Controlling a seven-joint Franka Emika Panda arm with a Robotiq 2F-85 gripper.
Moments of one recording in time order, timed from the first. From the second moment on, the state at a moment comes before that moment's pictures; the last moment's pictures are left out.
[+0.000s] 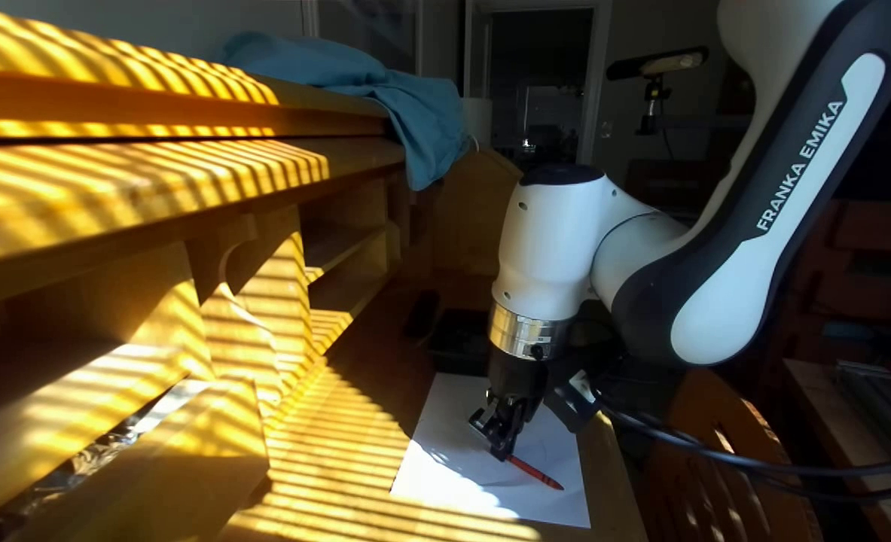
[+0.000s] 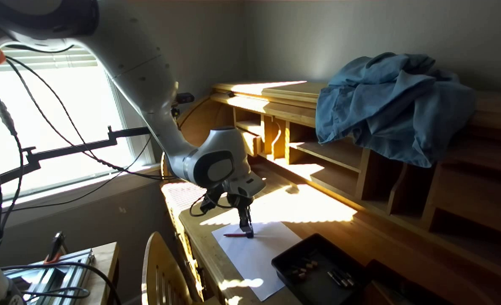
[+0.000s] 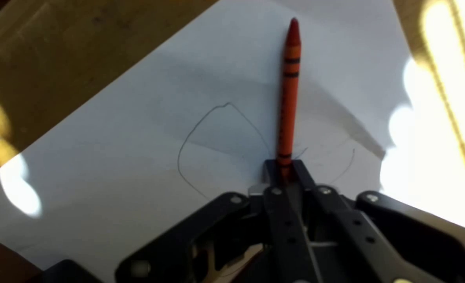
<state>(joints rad) 0.46 0.51 -0.17 -2.26 -0.13 2.87 0.81</state>
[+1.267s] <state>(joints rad) 0.78 0.43 -0.53 -2.25 -0.49 2.85 1.23</state>
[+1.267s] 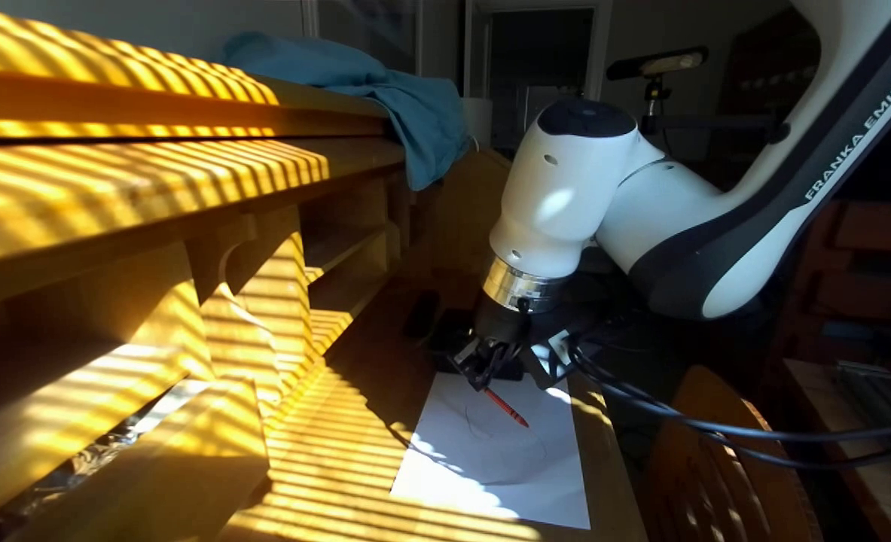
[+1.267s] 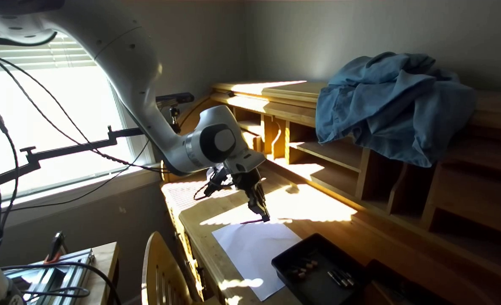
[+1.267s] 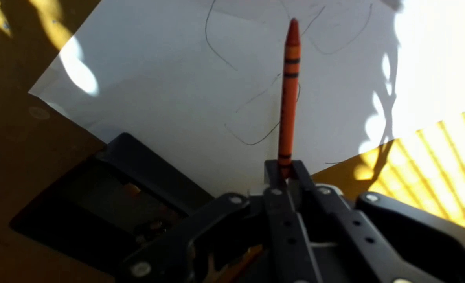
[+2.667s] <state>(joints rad) 0.71 0.44 -0.37 -2.11 -1.08 2.30 1.79</state>
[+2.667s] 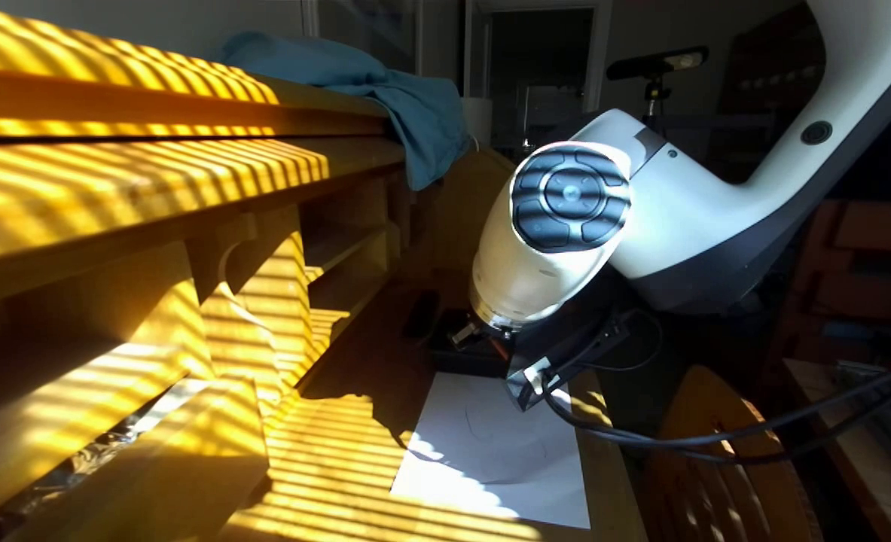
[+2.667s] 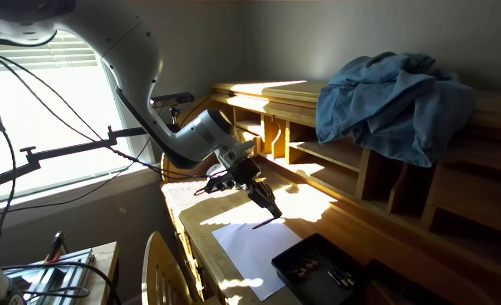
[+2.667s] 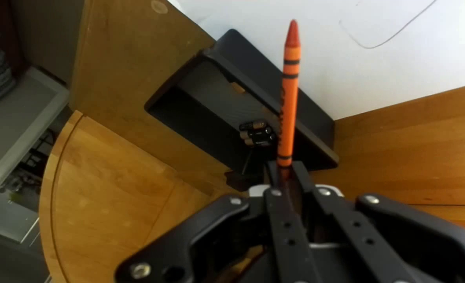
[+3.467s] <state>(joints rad) 0.36 0.46 0.03 -2.07 -1.45 2.28 2.00</state>
